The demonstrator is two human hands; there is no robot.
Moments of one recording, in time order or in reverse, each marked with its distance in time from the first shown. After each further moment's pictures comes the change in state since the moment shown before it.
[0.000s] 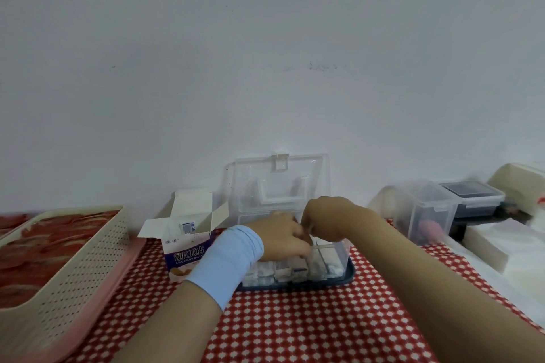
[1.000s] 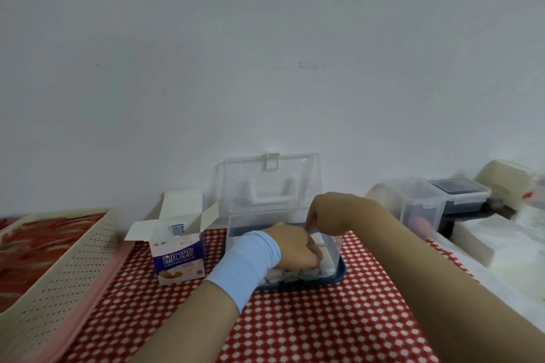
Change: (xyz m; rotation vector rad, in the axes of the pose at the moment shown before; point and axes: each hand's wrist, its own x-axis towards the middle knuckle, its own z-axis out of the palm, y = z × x) left_hand 0.027 0.025 0.023 0.105 -0.060 -0.074; right_hand -0.012 0.018 -0.008 0.159 -0.086 0.131
